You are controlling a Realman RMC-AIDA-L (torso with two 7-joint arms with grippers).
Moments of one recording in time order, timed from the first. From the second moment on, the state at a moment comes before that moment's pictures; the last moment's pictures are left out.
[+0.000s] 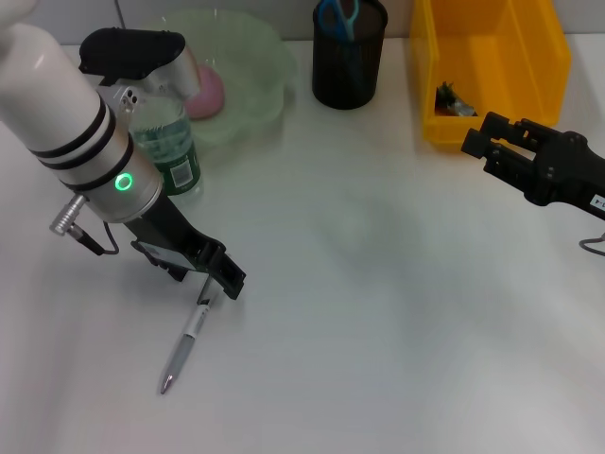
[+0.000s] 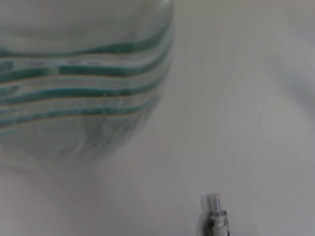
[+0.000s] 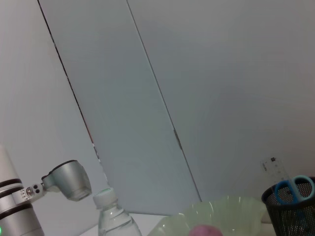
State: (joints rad) left arm -0.85 -2.08 1.32 0.87 2.62 1.52 -2.86; right arm 0.40 2.08 -0.65 -0.48 -1.63 -1.52 1.22
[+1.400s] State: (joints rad) left arm -0.87 -2.08 1.35 0.83 2.62 1.52 -2.86; right arm 0.41 2.08 -0.65 -0.47 -1.63 -1.51 1.22
